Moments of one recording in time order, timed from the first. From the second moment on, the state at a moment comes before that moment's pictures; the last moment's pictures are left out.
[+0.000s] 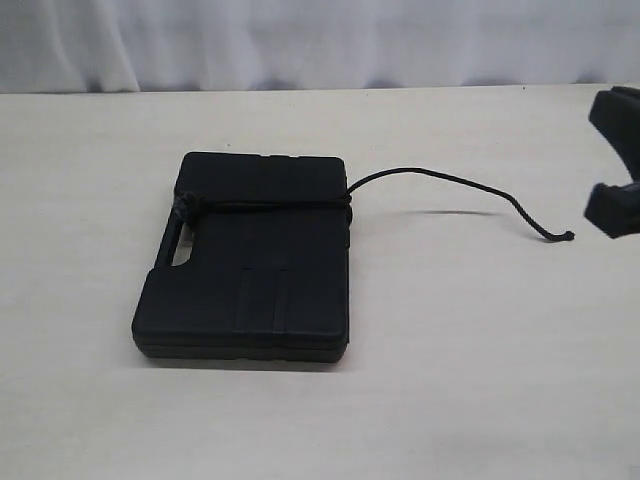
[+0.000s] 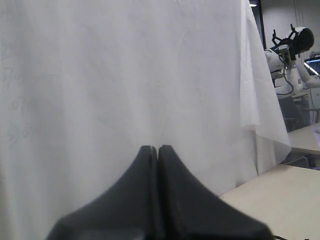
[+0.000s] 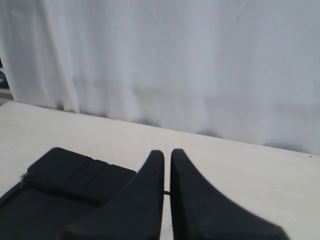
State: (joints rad) left arm -0.41 0.21 -0.47 -1.21 0.16 1.34; right arm 0.37 0.69 -0.43 0.65 -0.07 -0.63
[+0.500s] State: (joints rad) left arm -0.41 0.21 -0.47 -1.21 0.23 1.34; right arm 0.37 0.36 -0.32 0.65 -0.06 -0.57
